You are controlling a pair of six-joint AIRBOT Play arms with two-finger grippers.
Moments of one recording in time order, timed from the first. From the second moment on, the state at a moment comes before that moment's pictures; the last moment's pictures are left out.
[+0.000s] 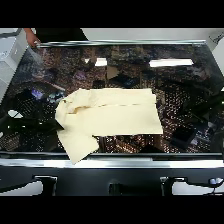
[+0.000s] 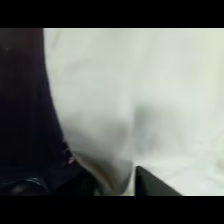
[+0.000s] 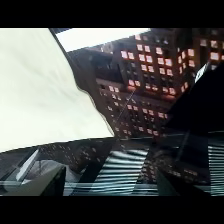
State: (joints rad) left arm 0.28 -1.40 0.80 1.00 -1.13 -1.26; right arm -0.41 -1.52 1.39 -1.22 1.63 1.52
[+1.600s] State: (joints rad) left arm 0.27 -1.05 1.70 0.97 -1.07 -1.28; right arm -0.14 -1.23 1.82 -1.22 1.13 1.37
